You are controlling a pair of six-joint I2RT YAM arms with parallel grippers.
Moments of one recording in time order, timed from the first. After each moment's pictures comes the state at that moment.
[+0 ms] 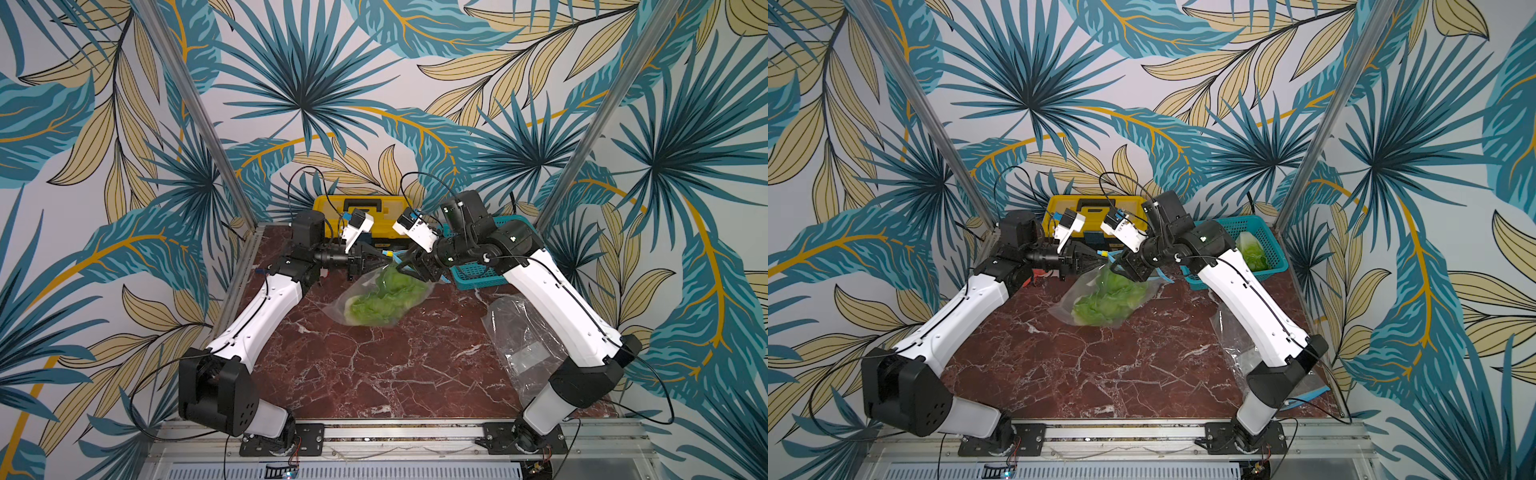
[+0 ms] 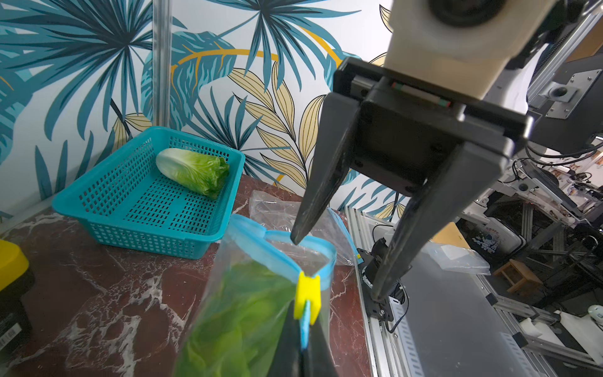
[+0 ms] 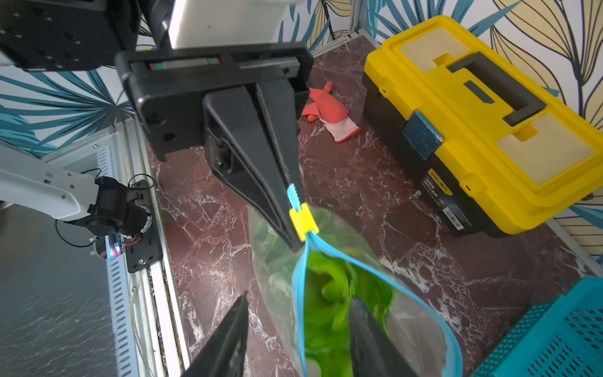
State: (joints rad) left arm -0.27 1.46 1.28 -0.13 1.25 -0.07; right arm 0.64 1.68 2.04 -1.11 -0.37 -0.26
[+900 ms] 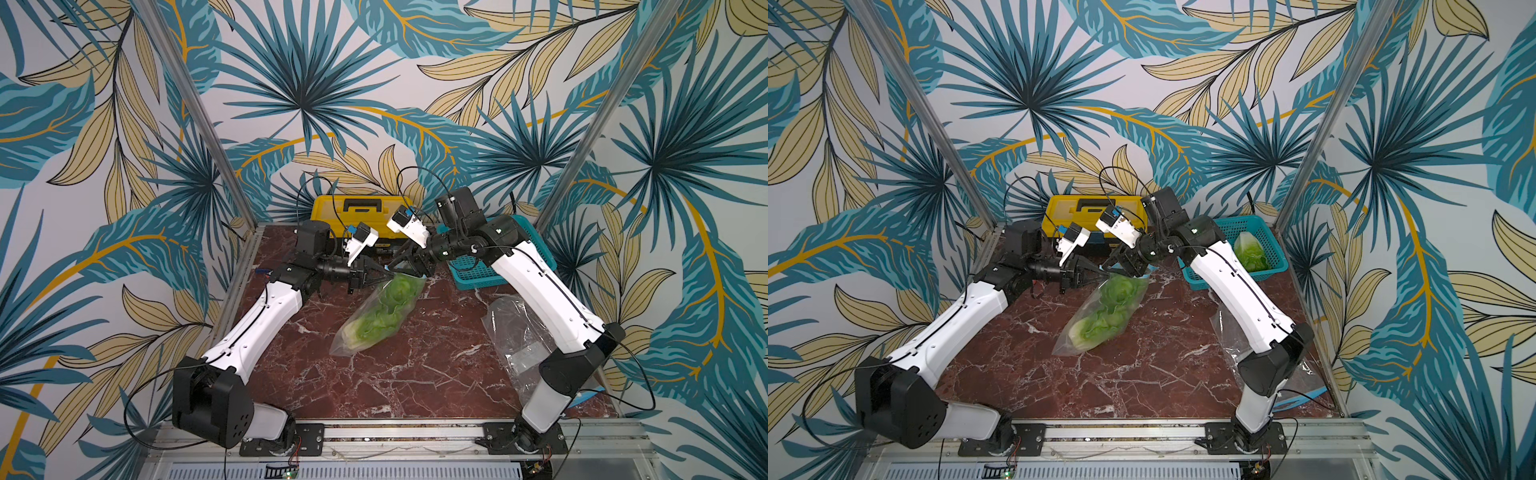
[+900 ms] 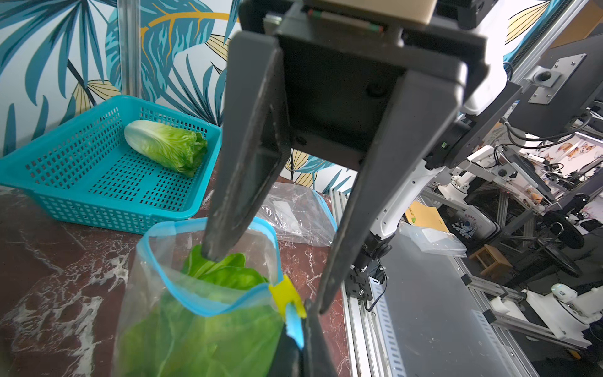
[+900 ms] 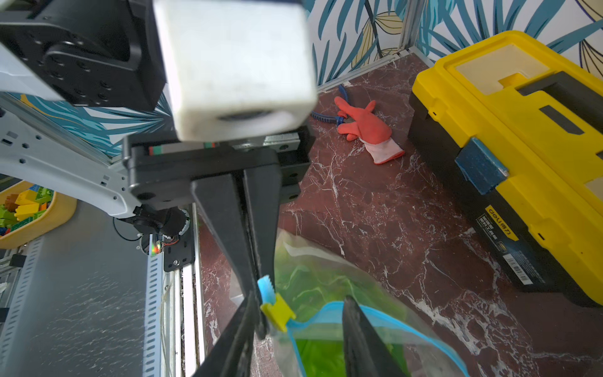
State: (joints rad) left arm -0.31 1.40 1.22 -0.27 1.25 0.03; right arm 0.59 1.75 2.05 -1.07 -0.61 -0.30
